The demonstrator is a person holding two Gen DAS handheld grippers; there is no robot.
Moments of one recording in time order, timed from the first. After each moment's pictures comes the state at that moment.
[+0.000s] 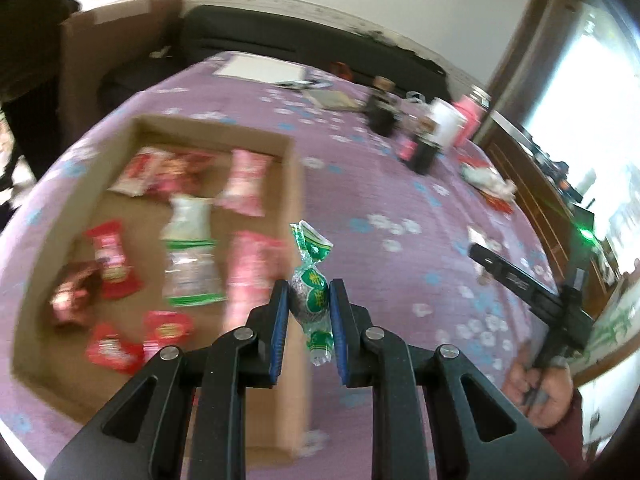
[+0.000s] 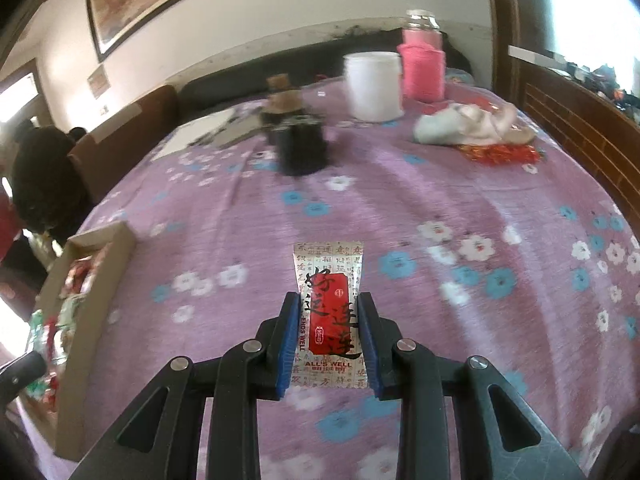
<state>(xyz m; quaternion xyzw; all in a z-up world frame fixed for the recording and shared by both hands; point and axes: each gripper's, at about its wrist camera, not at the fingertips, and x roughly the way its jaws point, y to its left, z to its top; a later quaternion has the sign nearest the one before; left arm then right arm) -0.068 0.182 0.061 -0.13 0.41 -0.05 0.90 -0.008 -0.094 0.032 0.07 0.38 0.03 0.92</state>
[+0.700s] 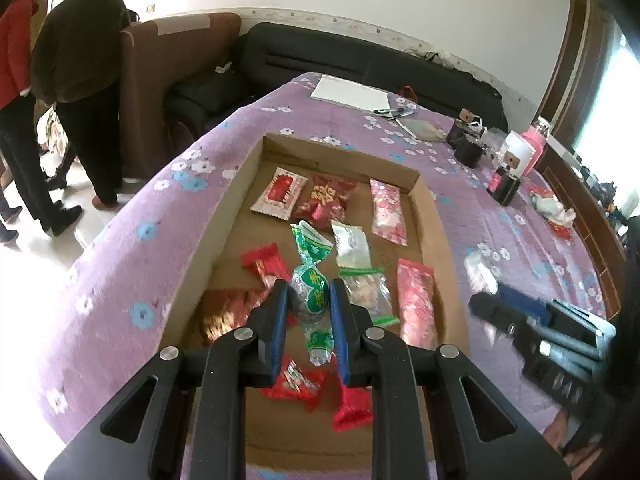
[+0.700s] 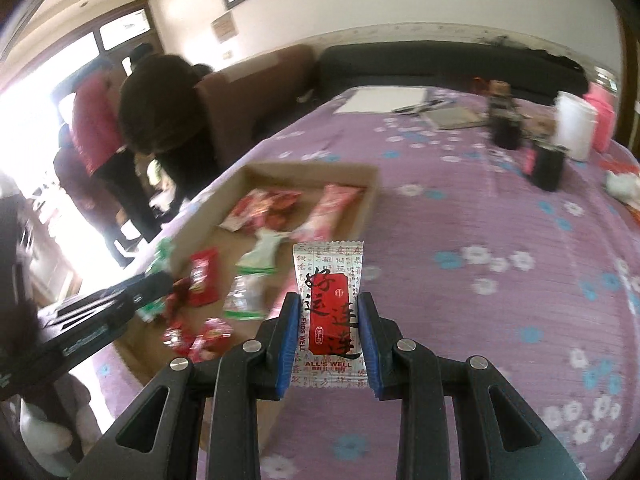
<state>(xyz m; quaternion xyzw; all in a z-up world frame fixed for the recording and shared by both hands) -0.075 0.272 0.055 -0.11 0.39 0.04 0.91 -0.048 0.110 0.052 0.00 0.40 0.24 0.89</state>
